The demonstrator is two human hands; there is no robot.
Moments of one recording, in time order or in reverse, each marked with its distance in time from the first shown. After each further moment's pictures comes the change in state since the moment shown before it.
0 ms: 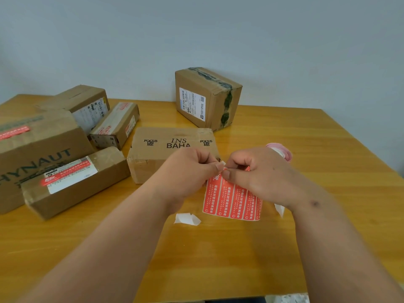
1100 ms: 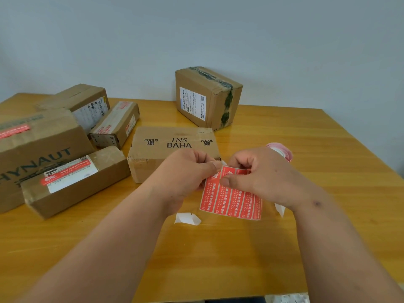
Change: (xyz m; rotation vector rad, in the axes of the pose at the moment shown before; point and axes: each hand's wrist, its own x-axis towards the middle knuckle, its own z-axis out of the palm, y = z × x) left_hand -0.001 -0.003 -0.002 -0.085 -0.028 -0.061; right_hand -0.002 0.003 0.002 0.126 -0.021 0.049
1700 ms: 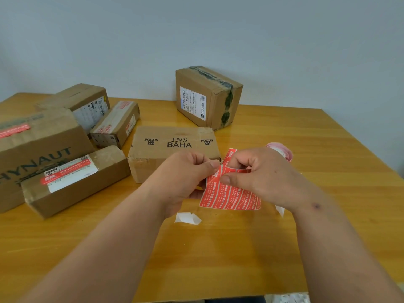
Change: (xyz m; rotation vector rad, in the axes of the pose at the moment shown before) left_hand -0.002 -0.005 -0.002 -0.112 -0.054 -0.054; right_hand -0.002 -0.002 0.002 0.011 0.034 -0.005
